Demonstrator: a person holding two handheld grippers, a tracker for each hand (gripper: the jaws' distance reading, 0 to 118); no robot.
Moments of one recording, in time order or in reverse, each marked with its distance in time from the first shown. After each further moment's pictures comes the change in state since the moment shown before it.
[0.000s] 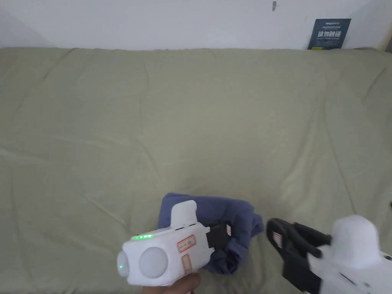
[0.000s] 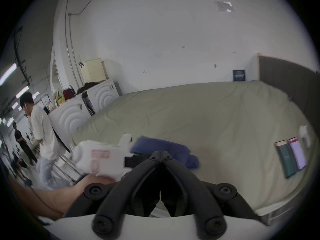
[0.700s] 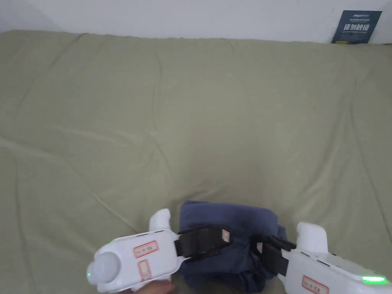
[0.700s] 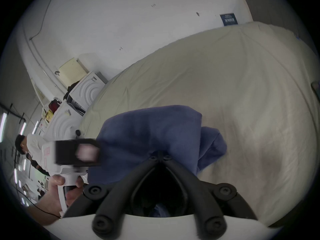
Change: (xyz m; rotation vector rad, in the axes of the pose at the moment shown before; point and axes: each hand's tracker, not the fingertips) left arm -0.091 0.021 -0.009 -0.108 -0.211 0.276; right arm 0.058 -0.054 -0.124 -0.231 -0.028 -0.254
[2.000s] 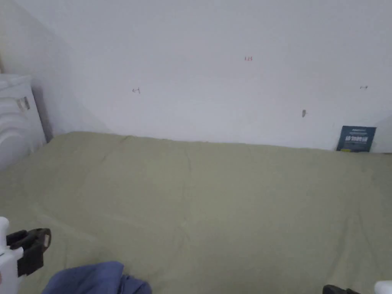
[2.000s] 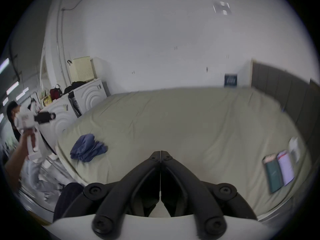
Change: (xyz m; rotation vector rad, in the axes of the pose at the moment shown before) left arm 0.141 0.030 0.309 0.725 0.775 -0.689; right arm -0.077 0.062 0.159 0.297 -0.176 0.347
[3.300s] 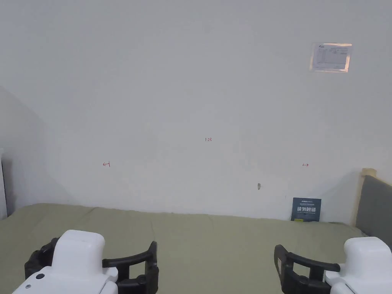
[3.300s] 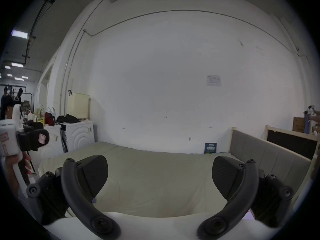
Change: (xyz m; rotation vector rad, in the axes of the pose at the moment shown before) left arm 0.181 0.071 0.089 0.355 -0.104 -0.098; right arm -0.015 0.121 0.105 0.456 -0.155 0.117
